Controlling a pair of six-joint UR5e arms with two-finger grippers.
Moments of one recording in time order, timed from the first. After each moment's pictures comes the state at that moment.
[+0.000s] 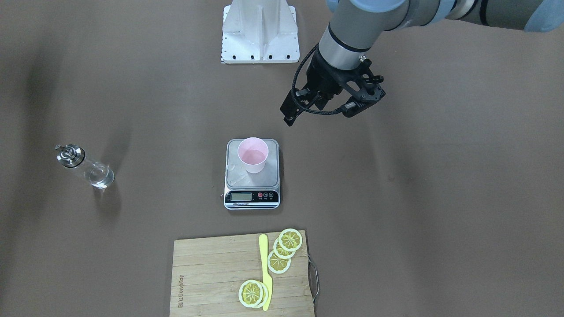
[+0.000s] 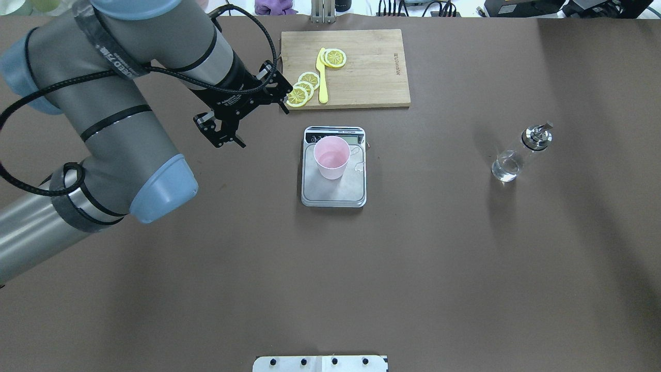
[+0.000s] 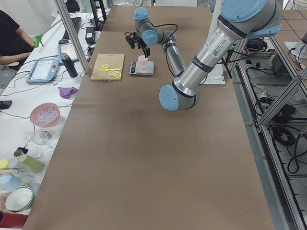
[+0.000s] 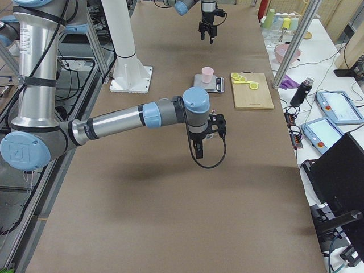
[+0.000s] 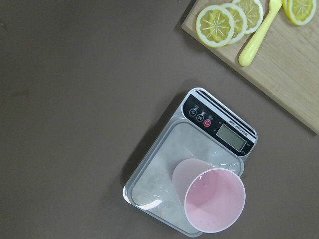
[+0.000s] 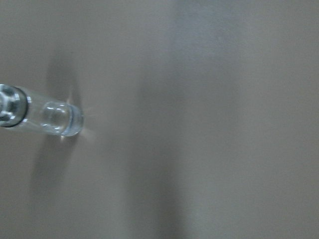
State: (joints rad) left arm -0.78 -2.30 -1.83 -1.51 -2.16 -1.73; right arm 1.47 -1.69 2.04 -1.64 2.44 0.10
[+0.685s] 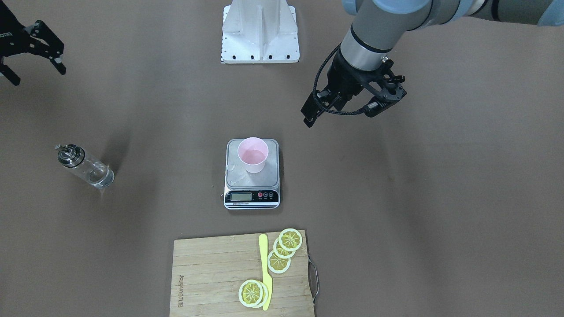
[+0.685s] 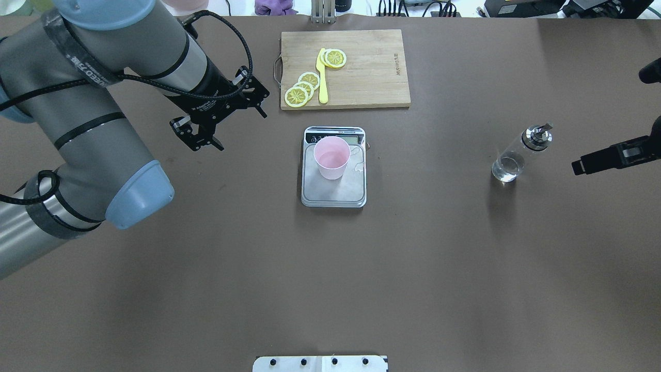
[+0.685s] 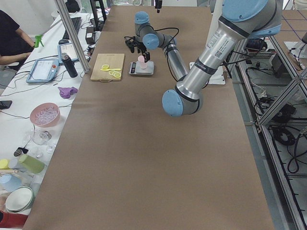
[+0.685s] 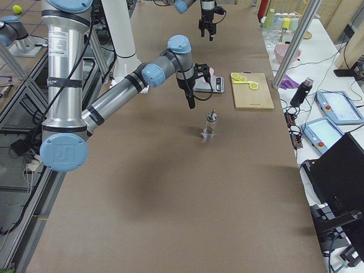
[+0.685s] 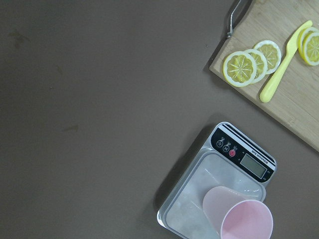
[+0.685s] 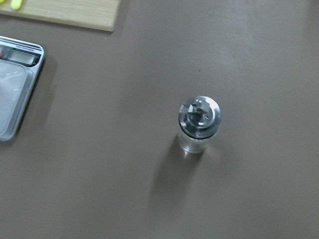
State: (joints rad) left arm -0.80 -2.24 -1.86 -1.51 -2.15 -1.71; right arm 1.02 -1.64 2.34 -1.50 2.15 0.64
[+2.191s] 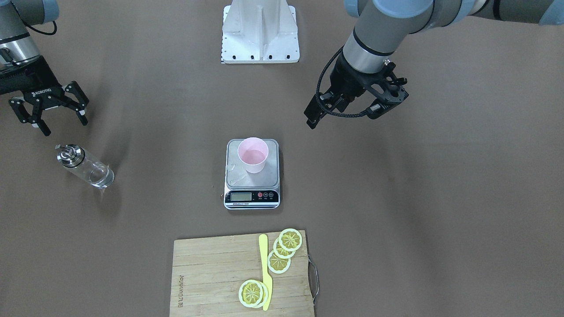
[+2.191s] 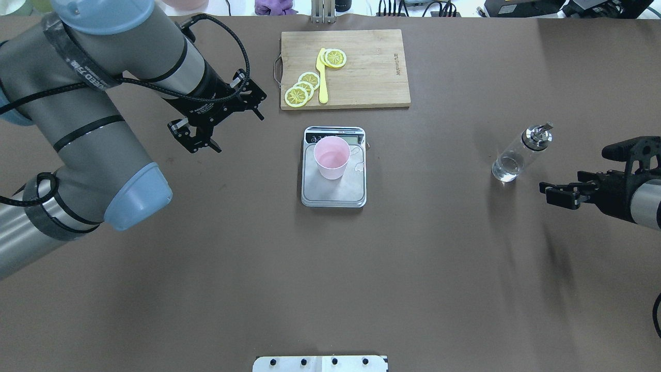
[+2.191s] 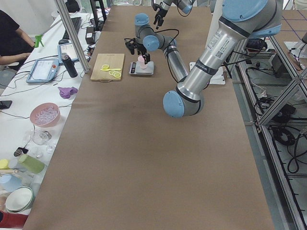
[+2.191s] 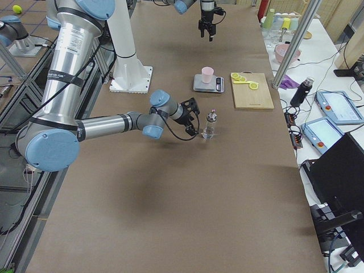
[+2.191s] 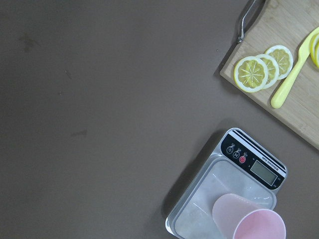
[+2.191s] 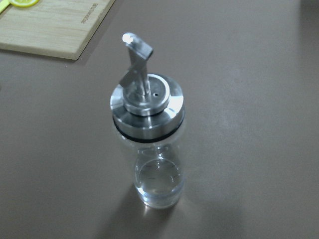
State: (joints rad) left arm -0.79 -2.23 -1.86 -1.51 -2.15 -1.71; right arm 0.69 -1.86 1.91 -0.53 1.58 0.88
